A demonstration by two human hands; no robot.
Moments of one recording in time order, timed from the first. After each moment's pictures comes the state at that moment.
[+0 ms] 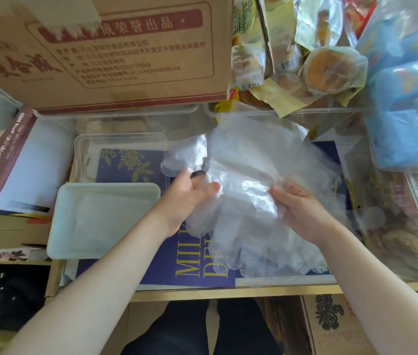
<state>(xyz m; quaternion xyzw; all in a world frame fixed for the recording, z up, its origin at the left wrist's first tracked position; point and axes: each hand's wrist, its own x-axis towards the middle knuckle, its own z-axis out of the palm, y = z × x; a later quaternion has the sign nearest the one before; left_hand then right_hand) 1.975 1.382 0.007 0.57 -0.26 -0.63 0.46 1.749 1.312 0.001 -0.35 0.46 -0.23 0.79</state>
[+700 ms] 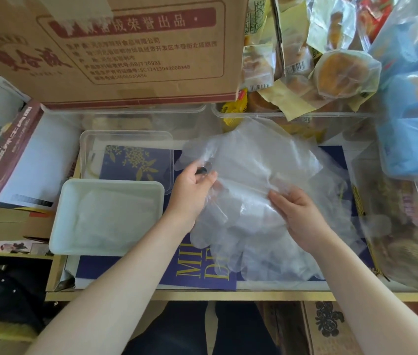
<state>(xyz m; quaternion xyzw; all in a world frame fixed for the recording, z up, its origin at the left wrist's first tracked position) 1.955 1.366 0.005 0.66 -0.21 -0.50 0.52 1.762 1.322 -0.004 -0.41 0.51 -0.27 0.71</state>
